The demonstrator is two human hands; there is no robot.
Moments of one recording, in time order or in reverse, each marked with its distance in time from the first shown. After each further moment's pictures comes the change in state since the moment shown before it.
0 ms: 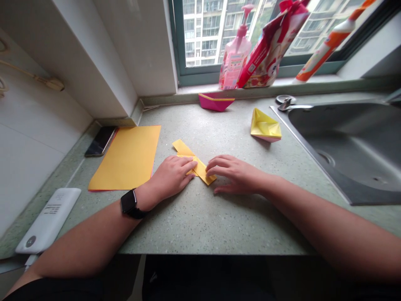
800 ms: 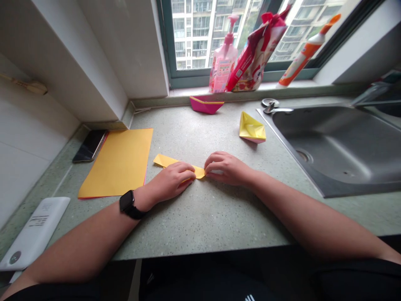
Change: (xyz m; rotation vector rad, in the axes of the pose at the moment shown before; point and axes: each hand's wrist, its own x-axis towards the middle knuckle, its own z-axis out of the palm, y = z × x) left_hand 0.008 -0.001 0.007 -0.226 0.075 0.267; right_hand 0.001 0.020 0.003 -0.023 0.150 0.037
